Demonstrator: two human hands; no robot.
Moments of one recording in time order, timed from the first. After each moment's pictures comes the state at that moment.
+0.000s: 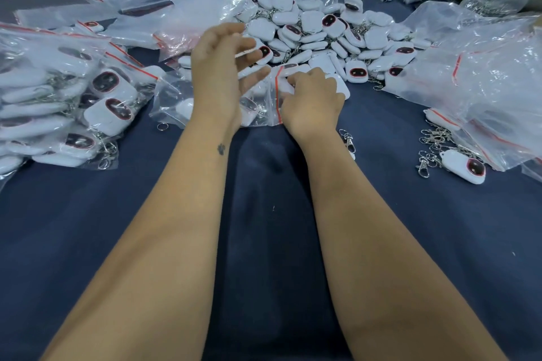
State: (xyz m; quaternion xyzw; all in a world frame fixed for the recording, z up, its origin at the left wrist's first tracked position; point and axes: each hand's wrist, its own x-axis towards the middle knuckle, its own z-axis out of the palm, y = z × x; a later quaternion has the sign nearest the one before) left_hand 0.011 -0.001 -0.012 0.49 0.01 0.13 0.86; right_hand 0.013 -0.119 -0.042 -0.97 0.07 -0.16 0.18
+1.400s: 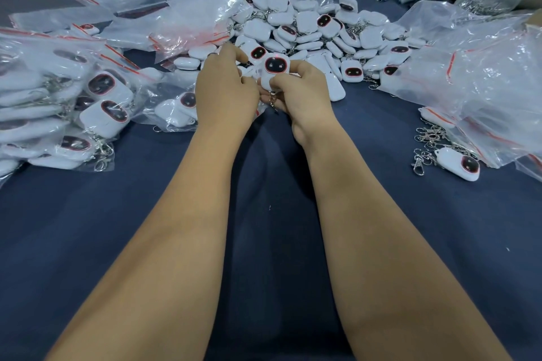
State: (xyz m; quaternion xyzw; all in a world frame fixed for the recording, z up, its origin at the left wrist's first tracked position) left_hand 0.012 -0.003 -0.034 0.88 0.00 0.24 0.41; right_hand 0.010 -0.110 -0.029 -0.62 0.05 -0.07 0.78
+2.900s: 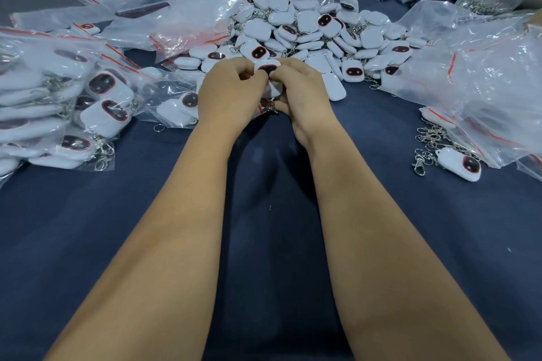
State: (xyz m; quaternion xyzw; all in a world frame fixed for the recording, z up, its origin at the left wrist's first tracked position) left_hand 0.007 -0.006 -0.026 0.84 0.00 0.15 0.52; right_hand 0.010 -0.113 -0.029 -0.64 0.02 -0.03 0.77
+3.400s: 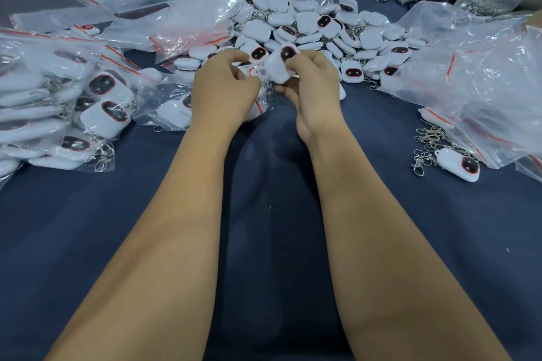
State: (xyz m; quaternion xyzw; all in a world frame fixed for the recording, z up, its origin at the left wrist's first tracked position) left_hand 0.011 0.002 -0.028 0.85 0.01 0.18 0.50; right_hand 0.009 -0.117 -0.020 -0.57 0.06 -0.12 0.81
